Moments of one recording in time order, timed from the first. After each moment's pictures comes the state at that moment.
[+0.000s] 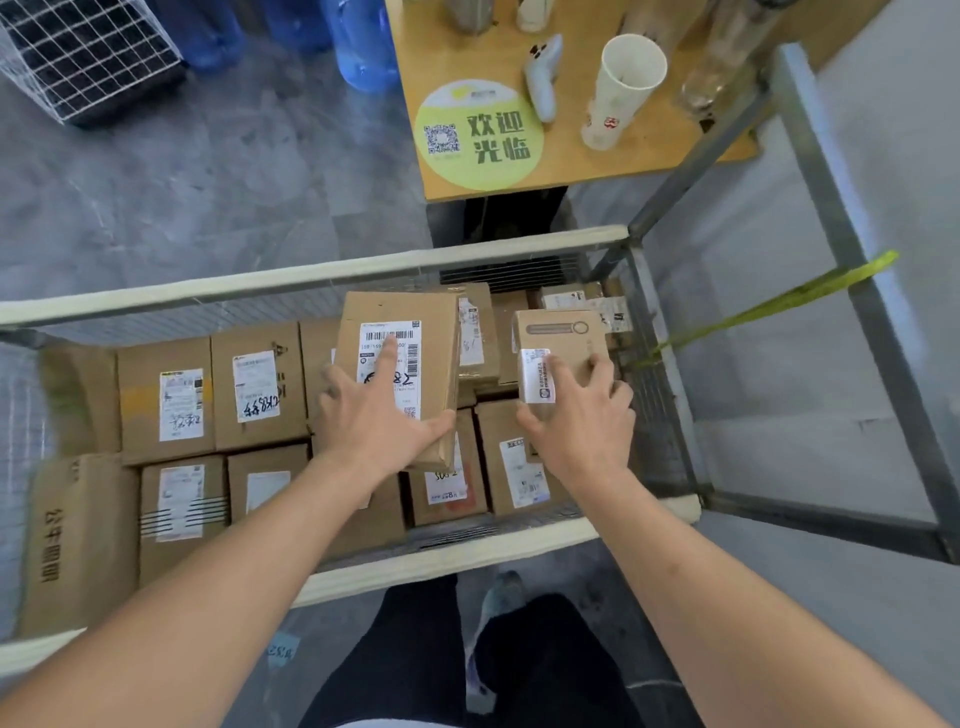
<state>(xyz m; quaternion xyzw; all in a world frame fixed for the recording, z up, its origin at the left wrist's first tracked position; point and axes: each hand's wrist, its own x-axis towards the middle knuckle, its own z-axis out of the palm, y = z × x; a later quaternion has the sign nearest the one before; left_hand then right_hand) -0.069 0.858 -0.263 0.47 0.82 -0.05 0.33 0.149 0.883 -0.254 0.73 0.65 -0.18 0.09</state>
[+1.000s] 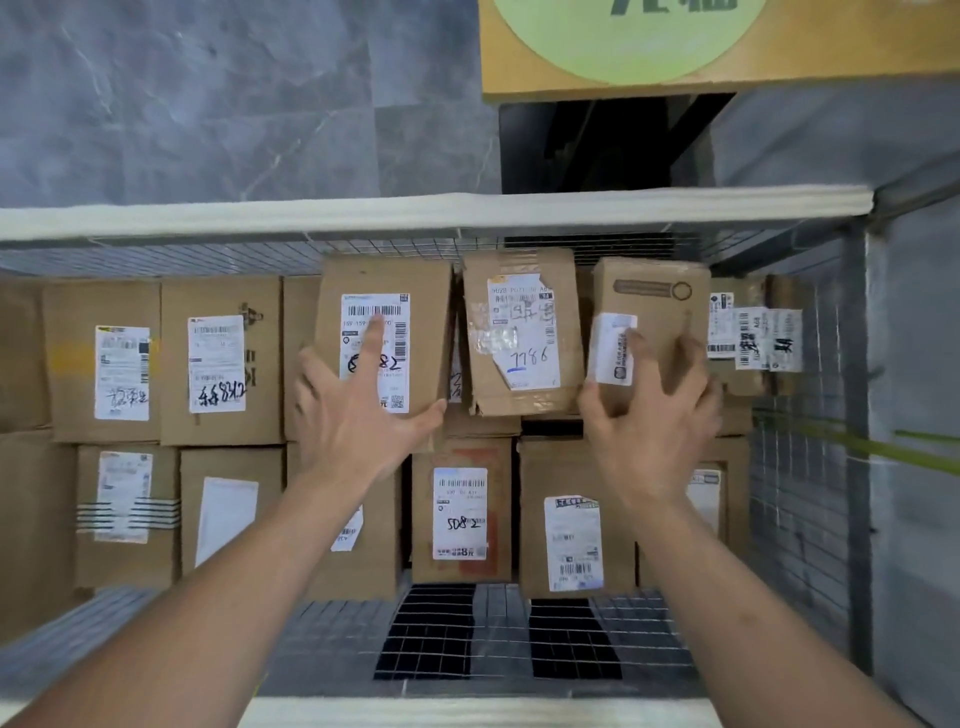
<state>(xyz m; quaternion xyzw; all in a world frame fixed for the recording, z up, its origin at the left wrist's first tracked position) -0.107 0.931 -0.475 0.40 0.87 -0.05 0.28 0.151 0.998 -0.485 0.74 0.66 -0.17 -0.01</state>
